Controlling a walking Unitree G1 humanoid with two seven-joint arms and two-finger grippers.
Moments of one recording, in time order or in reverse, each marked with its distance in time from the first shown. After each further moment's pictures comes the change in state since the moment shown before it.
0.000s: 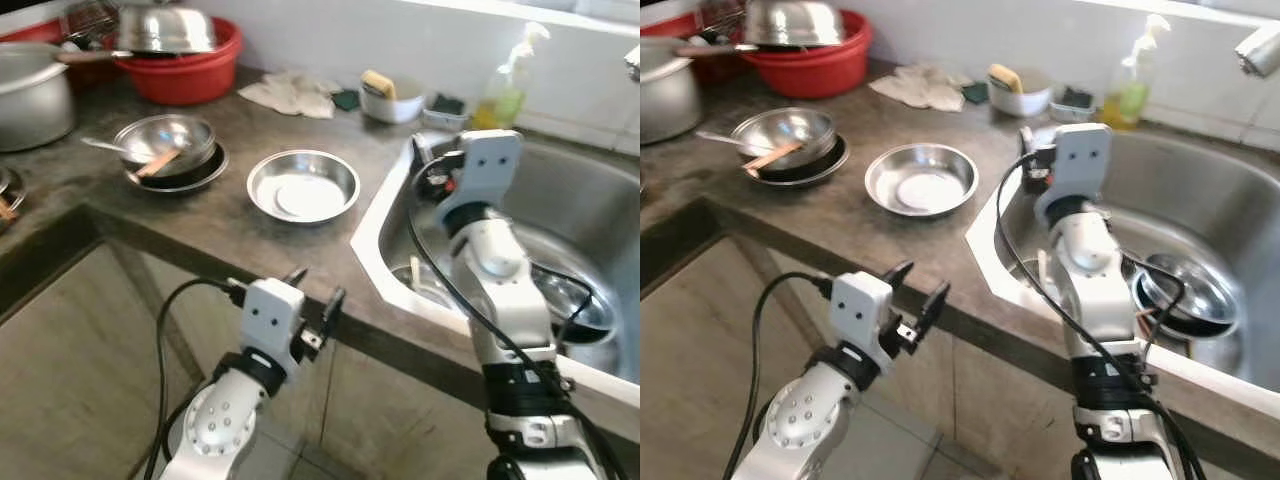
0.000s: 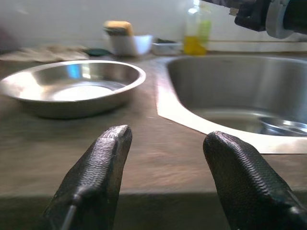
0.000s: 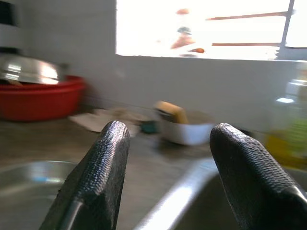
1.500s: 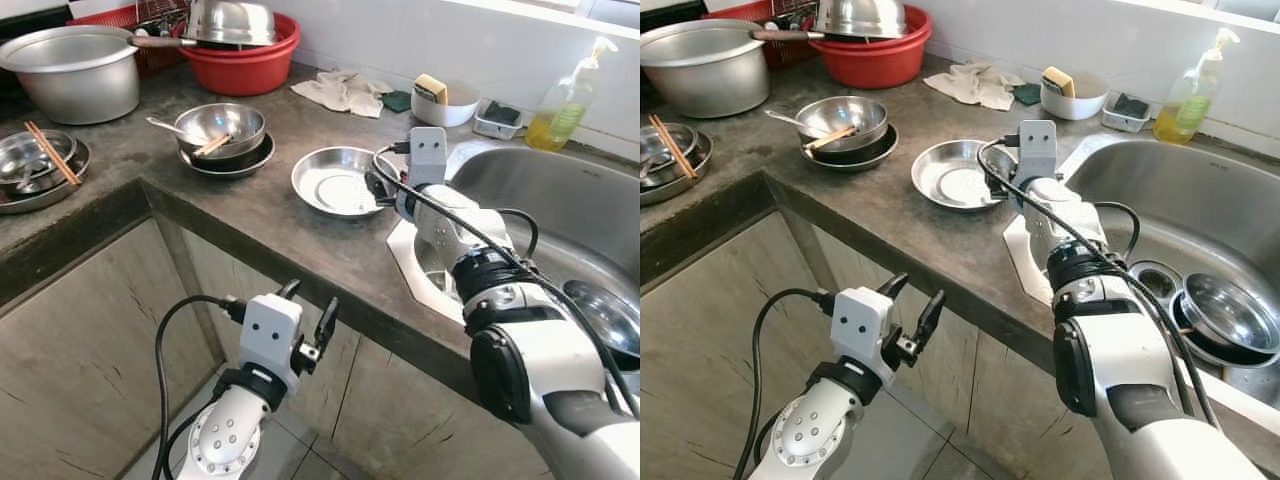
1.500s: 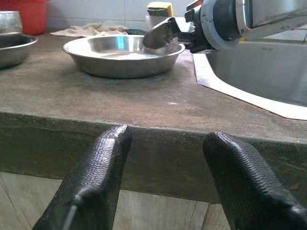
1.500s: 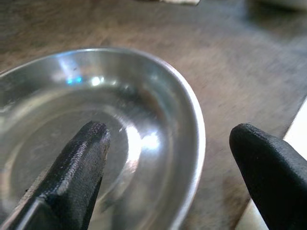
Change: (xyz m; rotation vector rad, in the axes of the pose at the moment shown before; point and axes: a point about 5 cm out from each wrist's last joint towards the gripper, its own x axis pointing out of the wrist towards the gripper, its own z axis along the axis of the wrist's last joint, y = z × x) left arm -0.012 -0.010 -0.013 -0.012 0.062 0.053; right arm 0.064 0.007 -0.051 0.151 0.609 0.036
